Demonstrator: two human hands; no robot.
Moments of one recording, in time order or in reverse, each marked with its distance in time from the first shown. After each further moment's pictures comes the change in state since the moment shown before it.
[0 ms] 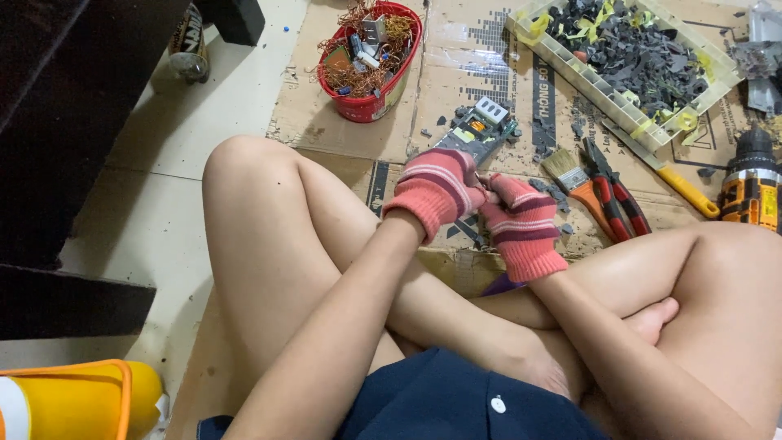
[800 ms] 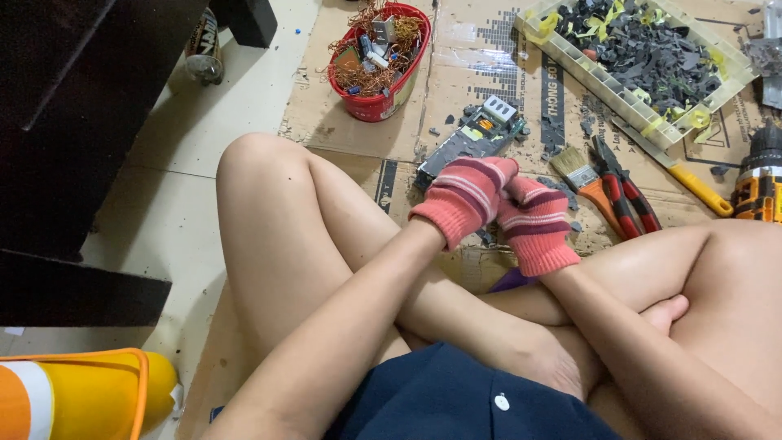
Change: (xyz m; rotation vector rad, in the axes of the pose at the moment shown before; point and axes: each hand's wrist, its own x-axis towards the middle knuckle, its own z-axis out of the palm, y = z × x) left_hand 0.036 -0.005 0.059 0.160 0.203 0.333; right_hand 0.008 0.021 0.020 -0.011 -0.127 0.153
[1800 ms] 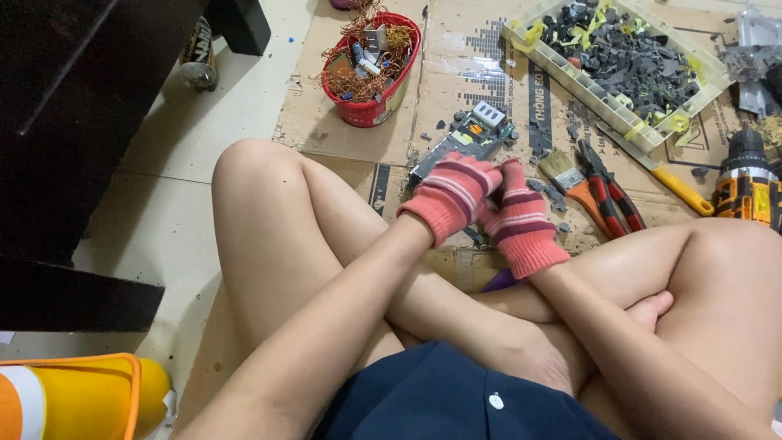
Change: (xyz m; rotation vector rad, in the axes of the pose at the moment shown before) left_hand 0.014 -0.017 0.027 0.260 0.028 0.107; right_hand -0.009 -0.040 -0.036 0.035 -0.174 0.293
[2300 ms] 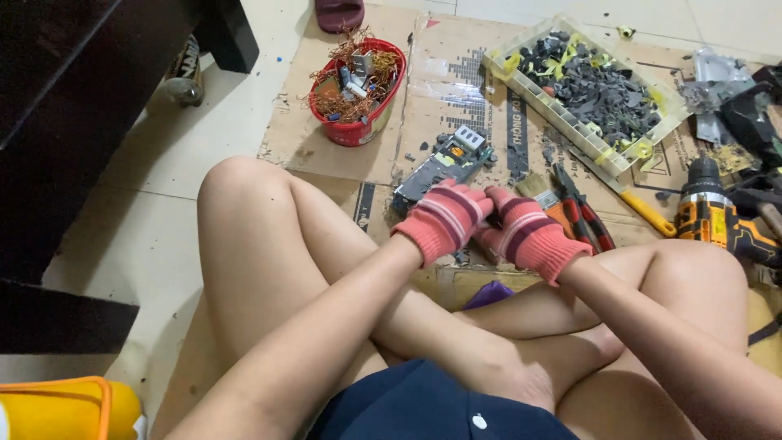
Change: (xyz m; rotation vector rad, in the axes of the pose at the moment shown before) left_hand 0.011 0.007 0.027 -0.007 0.087 0.138; right_hand 0.014 0.000 -0.058 -0.240 -0.292 -0.135
